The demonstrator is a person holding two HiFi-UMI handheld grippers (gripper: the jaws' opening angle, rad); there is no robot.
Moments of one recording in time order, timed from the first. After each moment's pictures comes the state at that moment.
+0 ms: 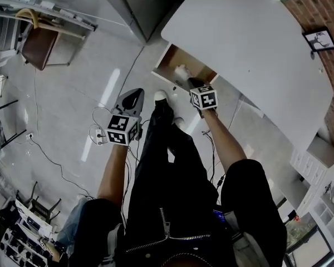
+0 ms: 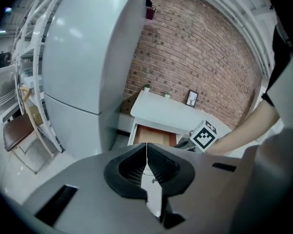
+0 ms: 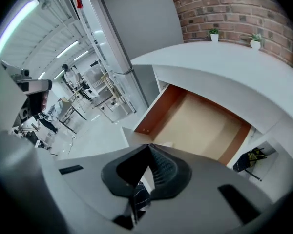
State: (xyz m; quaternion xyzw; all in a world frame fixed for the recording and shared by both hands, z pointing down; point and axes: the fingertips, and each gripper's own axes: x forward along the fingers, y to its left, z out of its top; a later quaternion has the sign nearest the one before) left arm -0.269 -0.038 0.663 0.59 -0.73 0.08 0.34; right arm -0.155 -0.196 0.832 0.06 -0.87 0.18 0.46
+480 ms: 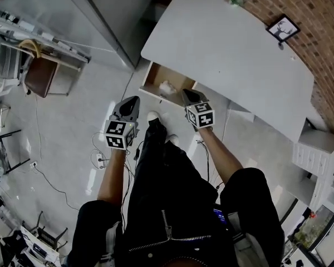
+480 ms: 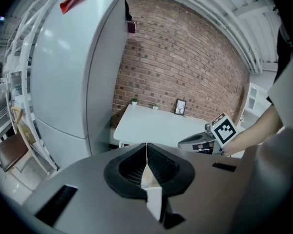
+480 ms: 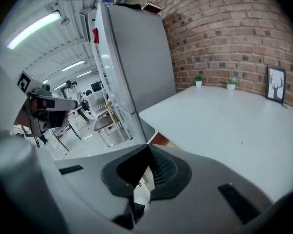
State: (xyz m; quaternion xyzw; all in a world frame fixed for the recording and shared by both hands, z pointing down) left arm -0.241 -0.061 0.584 0.63 -0.72 0.08 0.27; right arm -0.119 -0.203 0.678 0.12 -0.93 0.15 0.32
